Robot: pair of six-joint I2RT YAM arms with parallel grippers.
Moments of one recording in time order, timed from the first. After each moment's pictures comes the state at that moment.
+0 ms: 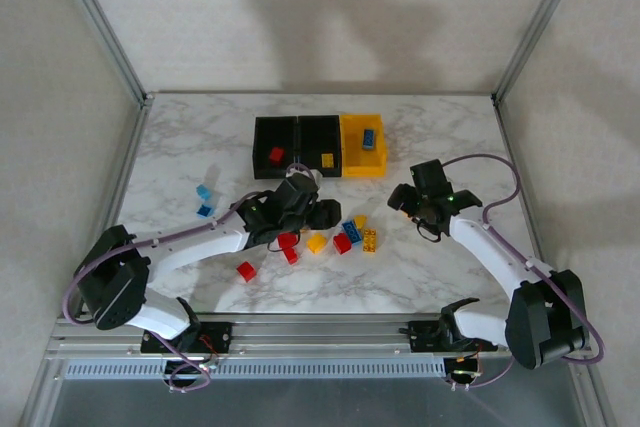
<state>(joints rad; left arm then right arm) -0.86 1.46 0.95 -0.24 -0.05 -0.80 0.37 1.22 0.80 -0.62 0.08 0.81</state>
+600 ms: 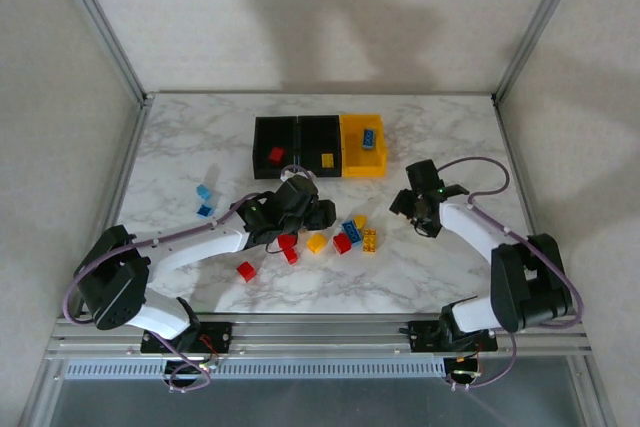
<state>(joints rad) -0.86 1.46 0.95 -0.30 -0.11 -0.84 0.31 1.44 0.80 -0.57 0.11 0.81</state>
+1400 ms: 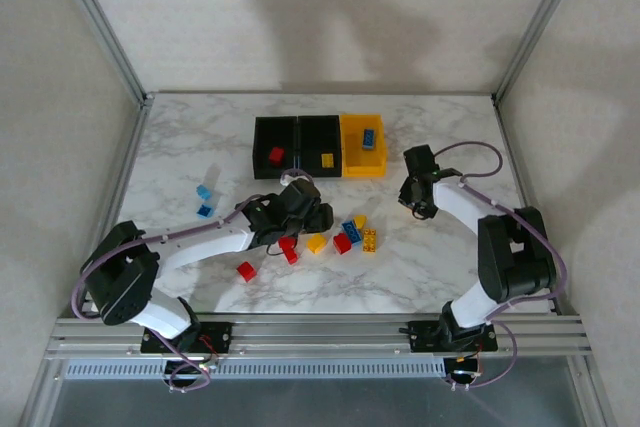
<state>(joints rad) -0.85 1.50 0.94 -0.31 -0.14 -0.86 0.30 1.55 0.94 -0.56 0.16 0.74</state>
